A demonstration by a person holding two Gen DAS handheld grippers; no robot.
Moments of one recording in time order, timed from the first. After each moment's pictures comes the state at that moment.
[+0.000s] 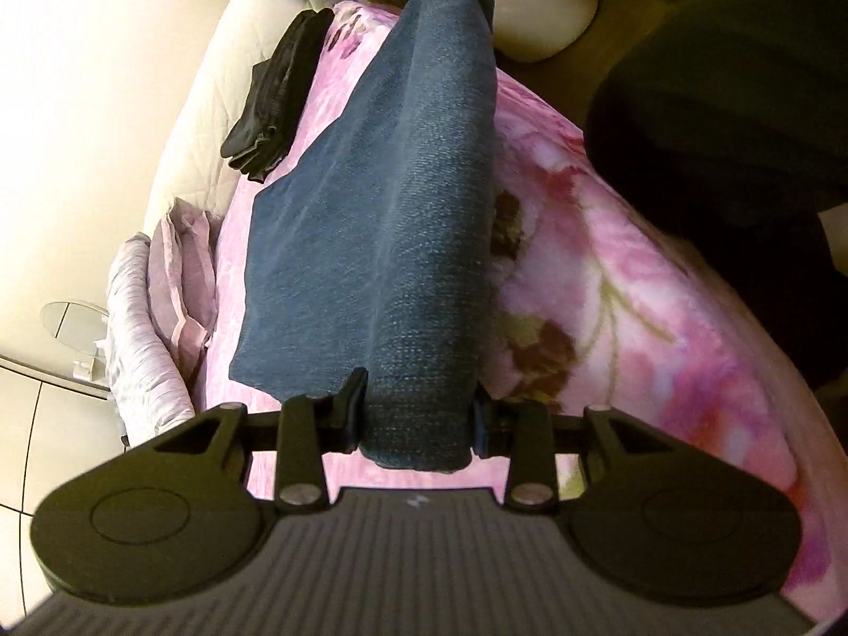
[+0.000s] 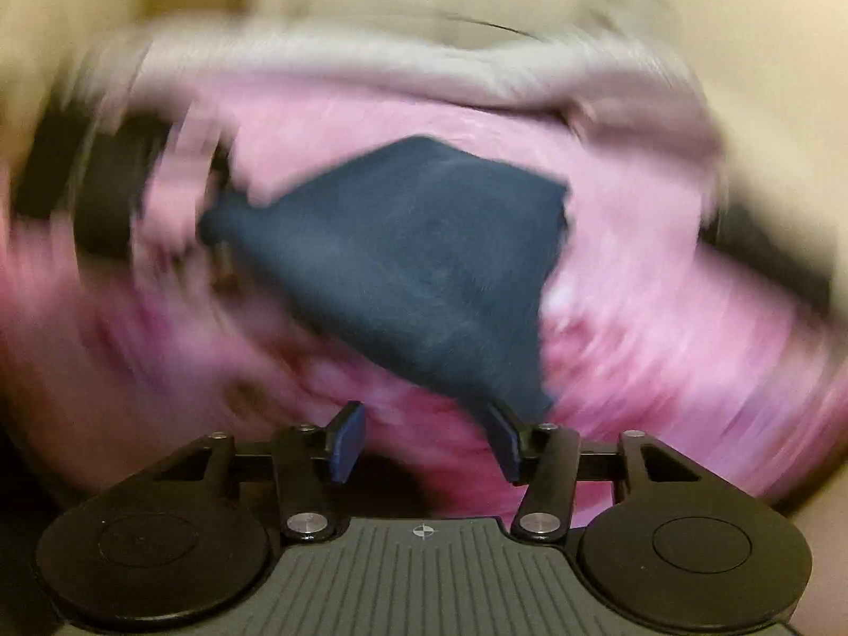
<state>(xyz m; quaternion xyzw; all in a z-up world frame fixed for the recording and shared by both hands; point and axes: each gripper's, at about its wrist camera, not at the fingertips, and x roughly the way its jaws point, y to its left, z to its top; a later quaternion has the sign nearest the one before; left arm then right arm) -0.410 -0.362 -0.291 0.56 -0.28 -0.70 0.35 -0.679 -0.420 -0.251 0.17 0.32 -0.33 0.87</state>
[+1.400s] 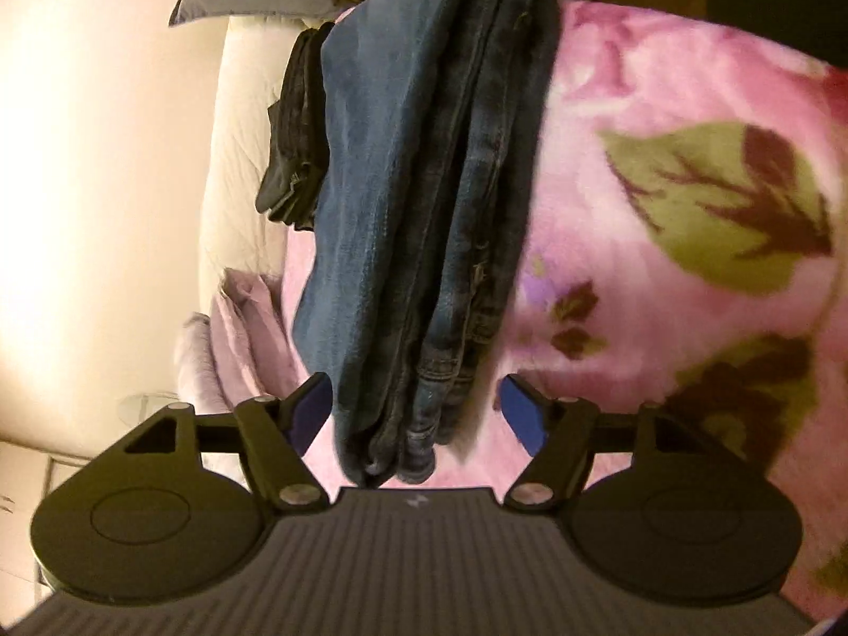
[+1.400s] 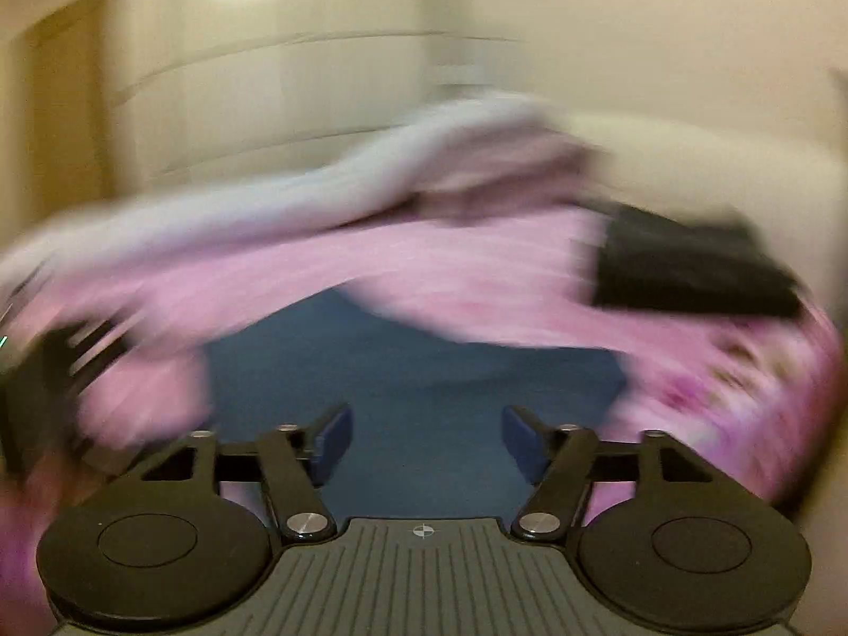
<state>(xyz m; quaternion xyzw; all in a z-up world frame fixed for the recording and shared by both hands) -0.438 -0.490 -0.324 0.54 -0.41 -0.65 0.35 -0.692 -0.526 -0.241 0.08 0.24 -0.38 0.89</state>
